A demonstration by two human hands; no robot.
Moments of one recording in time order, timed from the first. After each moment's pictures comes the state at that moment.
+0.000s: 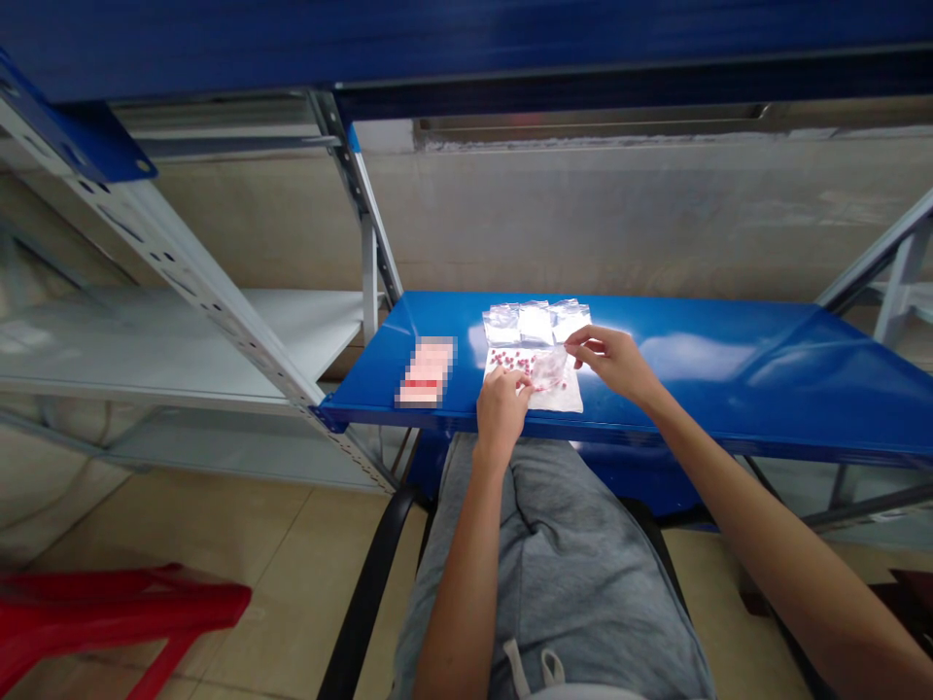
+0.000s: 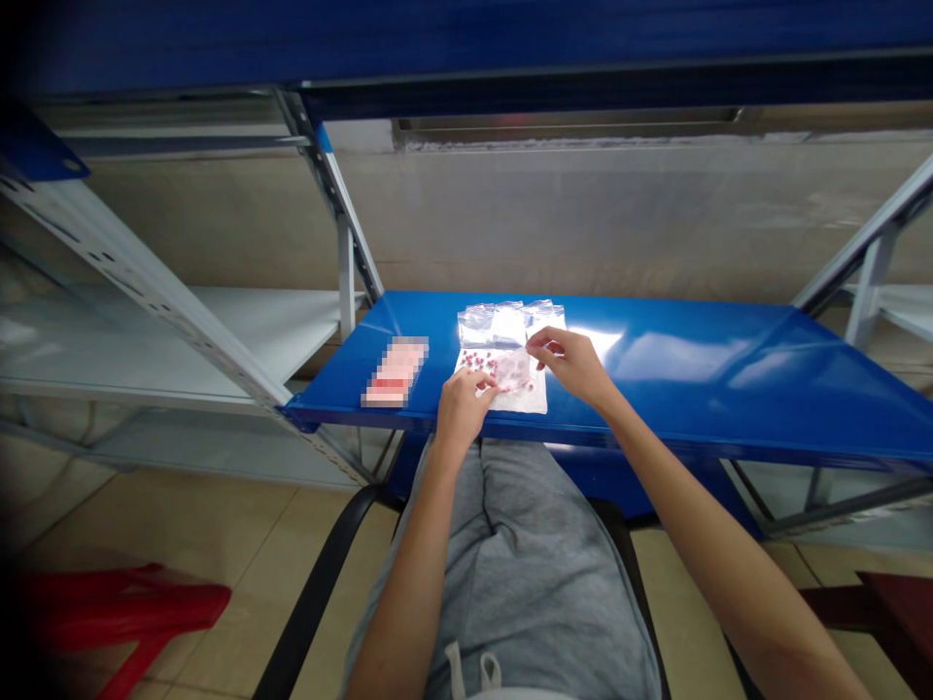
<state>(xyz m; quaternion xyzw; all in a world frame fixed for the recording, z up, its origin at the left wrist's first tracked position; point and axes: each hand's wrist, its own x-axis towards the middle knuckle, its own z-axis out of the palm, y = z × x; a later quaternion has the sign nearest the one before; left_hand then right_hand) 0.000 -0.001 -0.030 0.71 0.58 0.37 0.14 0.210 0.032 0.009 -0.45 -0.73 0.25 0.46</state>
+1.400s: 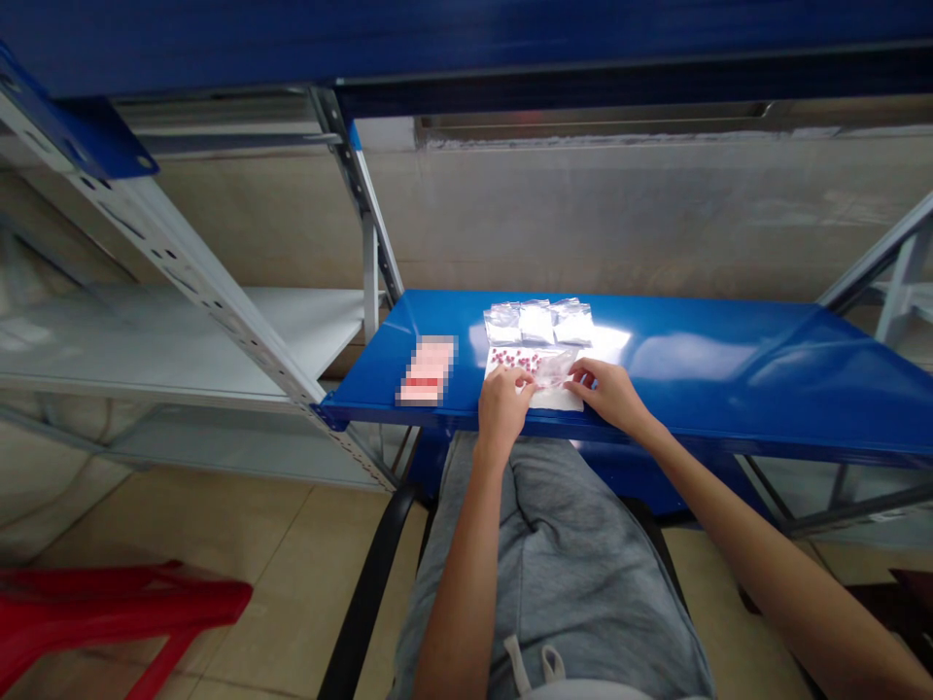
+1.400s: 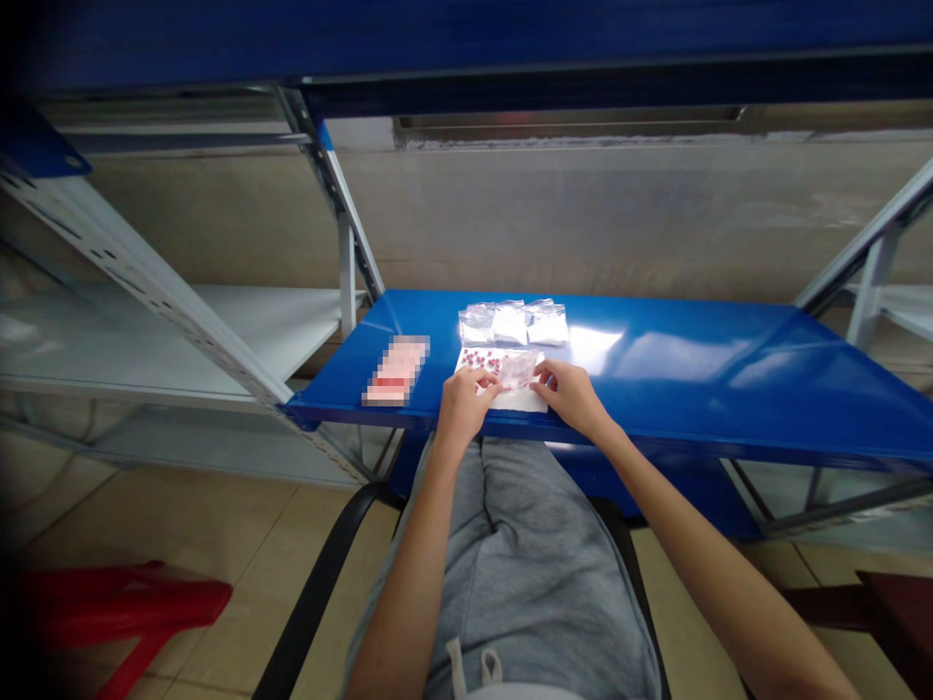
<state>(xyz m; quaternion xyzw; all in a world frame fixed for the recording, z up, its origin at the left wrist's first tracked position) 0.000 0.002 -0.031 0.70 0.57 0.39 0.16 0.213 0.016 -0.042 -0.52 -0.76 0.13 0.36</state>
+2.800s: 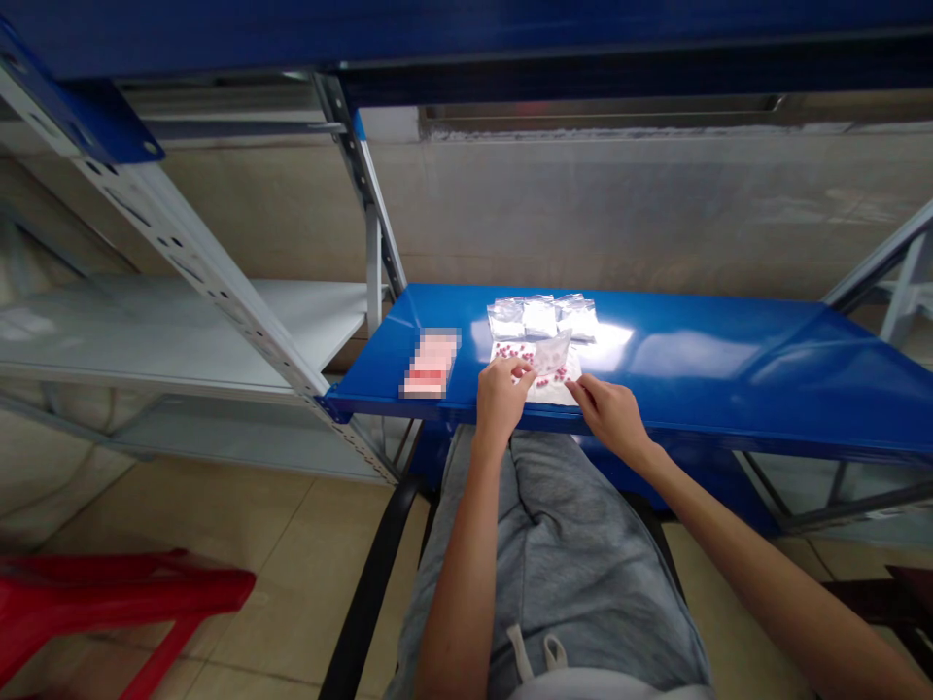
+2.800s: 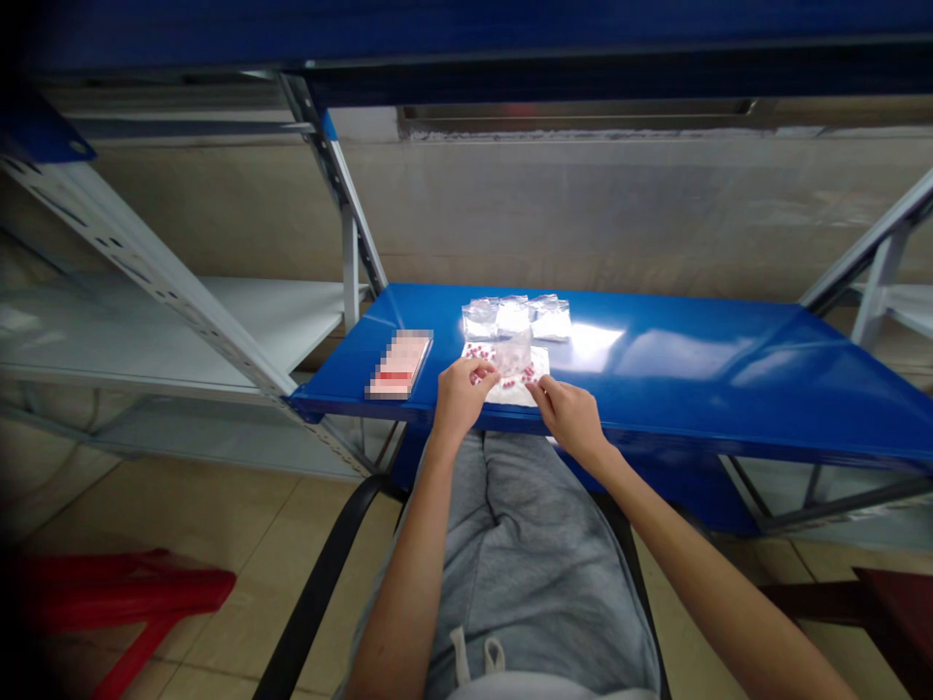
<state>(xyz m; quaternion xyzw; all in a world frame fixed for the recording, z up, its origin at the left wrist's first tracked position) -0.007 0.002 -0.023 0.69 0.55 0.44 0.18 0.191 -0.024 -0.052 -0.57 -0.77 -0.04 0.30</state>
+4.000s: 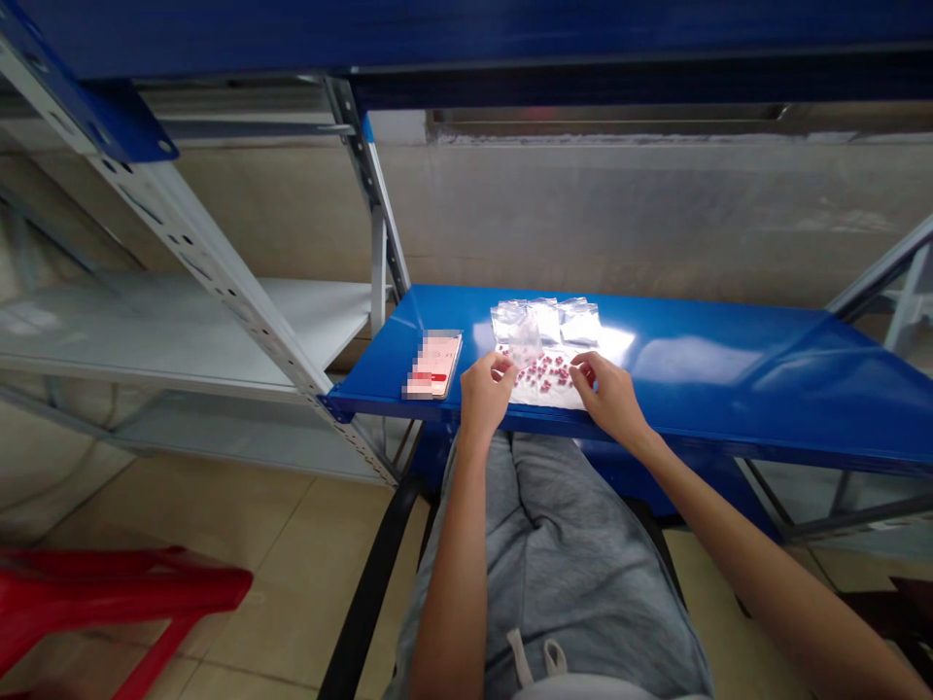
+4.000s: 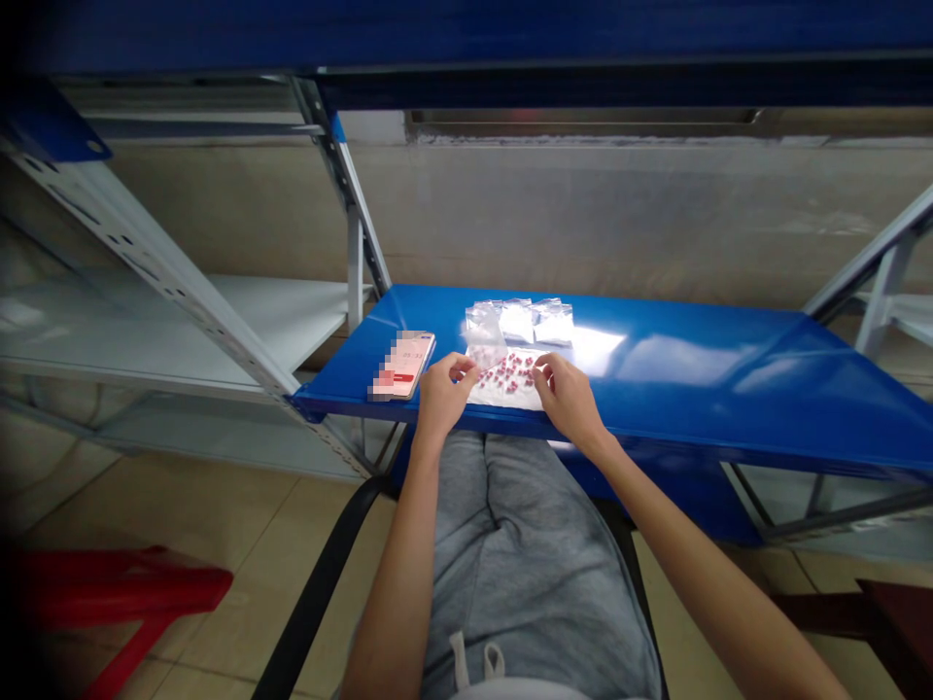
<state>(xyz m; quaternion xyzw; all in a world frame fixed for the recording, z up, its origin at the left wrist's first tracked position) -0.031 -0.002 -0.012 0.63 0.57 0.48 0.22 0.182 -0.006 -0.029 -0.53 -0.73 0.07 0.42</state>
